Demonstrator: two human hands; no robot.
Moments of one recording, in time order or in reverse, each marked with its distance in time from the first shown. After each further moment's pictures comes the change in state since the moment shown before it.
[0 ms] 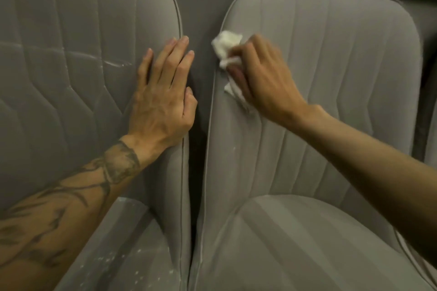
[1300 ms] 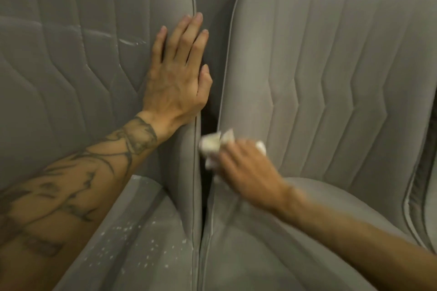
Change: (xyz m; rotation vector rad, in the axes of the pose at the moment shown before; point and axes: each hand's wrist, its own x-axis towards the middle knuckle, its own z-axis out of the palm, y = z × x) left_hand -0.001 0.002 -0.003 0.110 -0.030 0.006; right_hand -0.147 -0.107 0.038 0.016 -0.267 -0.153
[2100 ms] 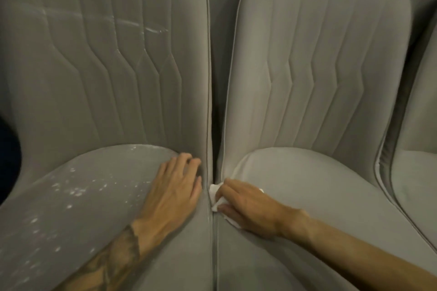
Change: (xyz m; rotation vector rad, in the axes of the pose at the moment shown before) left_hand -0.234 0.041 -0.086 -0.227 -0.599 -0.147; right_hand -0.072 -0.098 -0.039 0.614 -0.448 0.102
